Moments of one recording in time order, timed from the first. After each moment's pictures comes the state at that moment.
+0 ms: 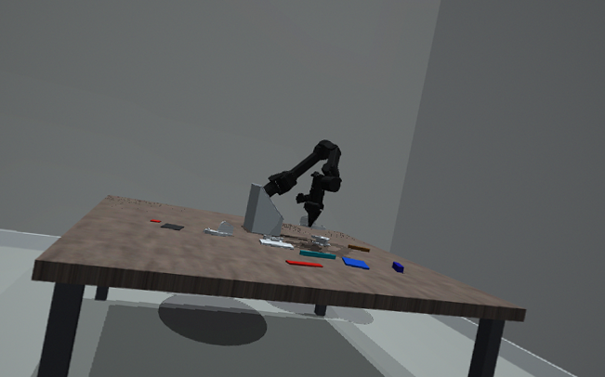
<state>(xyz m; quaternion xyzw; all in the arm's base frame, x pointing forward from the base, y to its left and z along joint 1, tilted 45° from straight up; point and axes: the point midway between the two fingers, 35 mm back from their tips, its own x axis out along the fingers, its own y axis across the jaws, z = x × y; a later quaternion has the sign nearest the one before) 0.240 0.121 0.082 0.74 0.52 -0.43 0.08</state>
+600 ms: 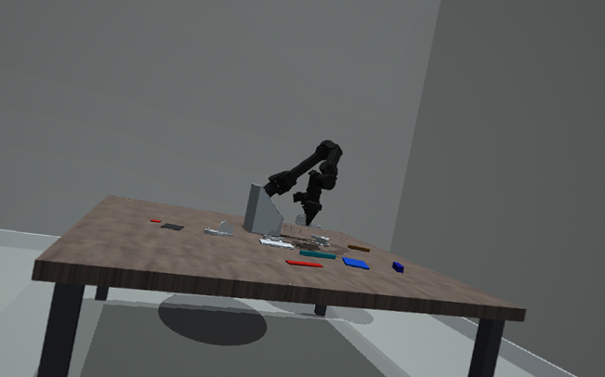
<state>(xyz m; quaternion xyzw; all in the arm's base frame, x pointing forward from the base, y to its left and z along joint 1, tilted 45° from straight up) 0.251 0.101 0.070 0.72 0.57 -0.36 0.18</state>
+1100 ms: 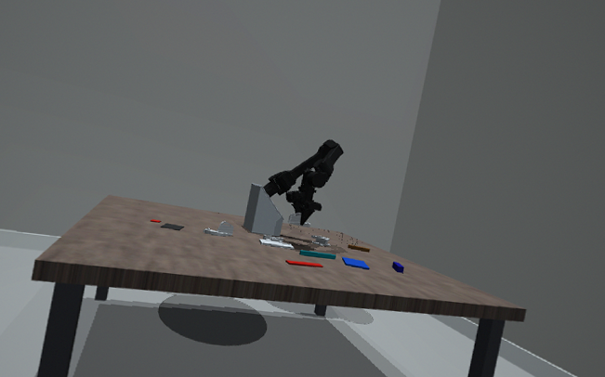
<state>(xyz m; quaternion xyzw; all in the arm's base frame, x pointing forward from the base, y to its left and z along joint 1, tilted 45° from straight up) 0.264 0.072 0.045 0.67 0.62 -0.25 0.31</state>
